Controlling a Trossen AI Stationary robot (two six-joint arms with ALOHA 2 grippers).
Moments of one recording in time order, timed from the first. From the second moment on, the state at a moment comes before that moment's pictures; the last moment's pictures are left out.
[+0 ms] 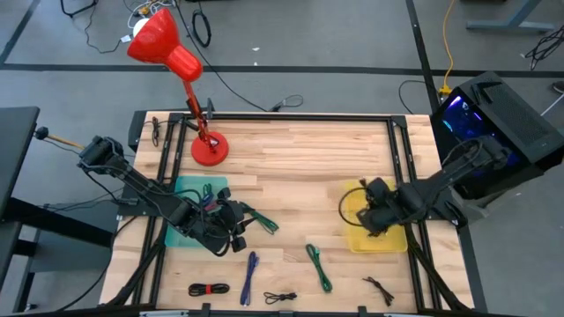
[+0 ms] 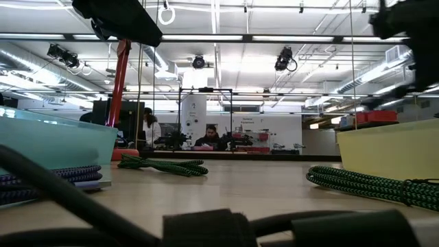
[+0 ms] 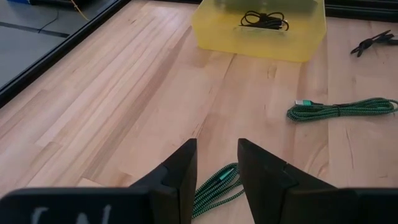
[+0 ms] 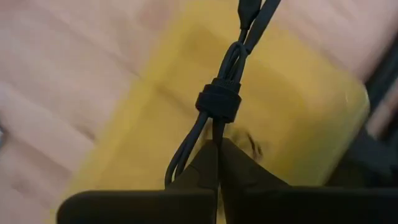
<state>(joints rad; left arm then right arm) -0.58 1.37 0.89 -0.28 -0.80 -0.58 0.55 1.22 0.97 -1.35 0.28 1.52</state>
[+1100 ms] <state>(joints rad) -0.58 1.37 0.89 -0.29 -0.80 -0.60 0.88 1.32 0.97 -1.35 0.10 1.83</state>
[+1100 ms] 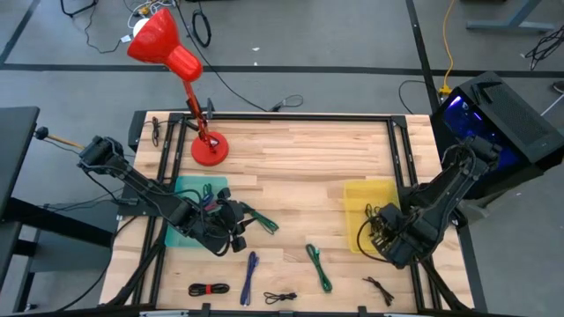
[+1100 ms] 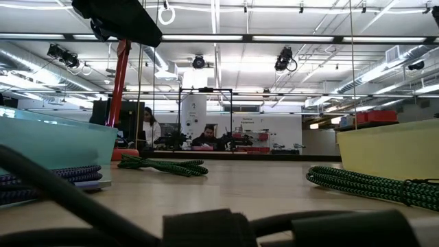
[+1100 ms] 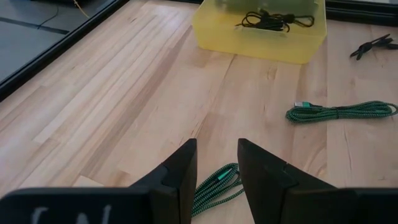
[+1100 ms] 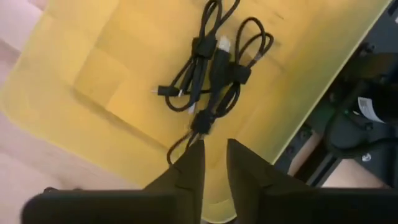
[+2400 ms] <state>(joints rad) -0.58 1.37 0.89 -0.29 -0.76 -0.63 1.10 1.58 0.97 -0.72 -0.02 1.88</state>
